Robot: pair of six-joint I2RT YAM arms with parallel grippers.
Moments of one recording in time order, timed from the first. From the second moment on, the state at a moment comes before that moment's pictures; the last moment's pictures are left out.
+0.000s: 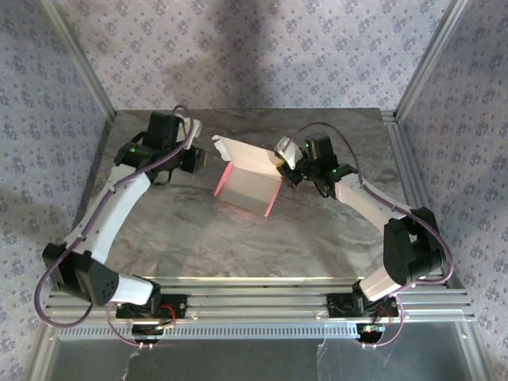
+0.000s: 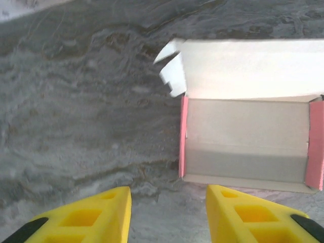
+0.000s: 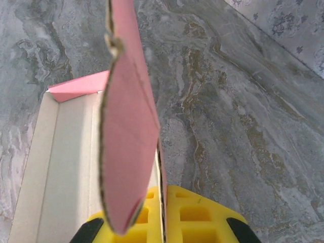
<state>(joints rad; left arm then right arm) -0.35 1.37 1.40 -0.85 0.04 -0.03 0.42 1.53 1.07 -0.17 -0.35 -0.42</state>
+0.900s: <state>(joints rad) -0.19 1.82 1.44 -0.54 0.77 0.17 0.34 1.62 1.13 -0.33 -0.56 -0.48</state>
